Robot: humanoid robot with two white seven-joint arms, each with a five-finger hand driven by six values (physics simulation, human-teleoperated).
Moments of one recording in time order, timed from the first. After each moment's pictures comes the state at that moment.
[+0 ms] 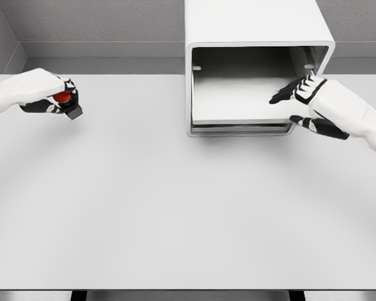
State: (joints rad) left arm -0.62 0.66 -0.26 -1.25 -0.58 -0.61 -0.61; right arm -0.27 -0.86 0.28 -1.67 0.29 -0.61 0.08
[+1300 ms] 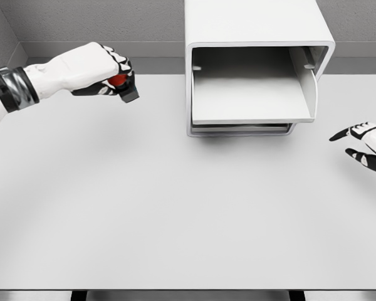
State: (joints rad) left arm -0.64 0.52 -0.26 -1.52 -0.56 -0.61 -0.61; right arm 0.03 -0.86 0.06 -1.47 0.33 -0.61 0.08
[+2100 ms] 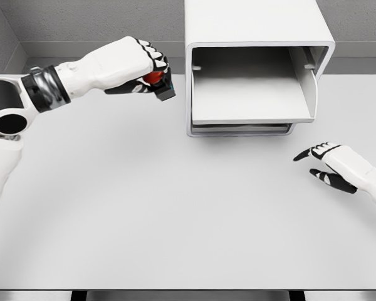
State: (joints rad) left arm -0.65 0.38 -0.26 -1.58 -0.56 -0.61 -0.61; right arm 0.04 -0.71 0.08 -1.50 0.41 -0.61 0.17
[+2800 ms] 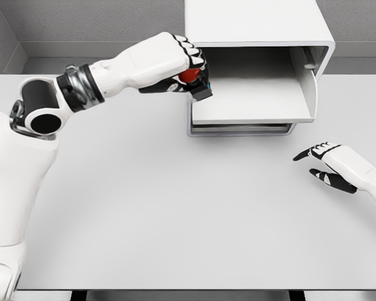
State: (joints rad) left arm -0.66 0.22 -0.28 -1.59 -0.58 -0.61 -0.61; right arm 0.04 -0.71 0.08 -1.50 0.41 -0.61 0.17
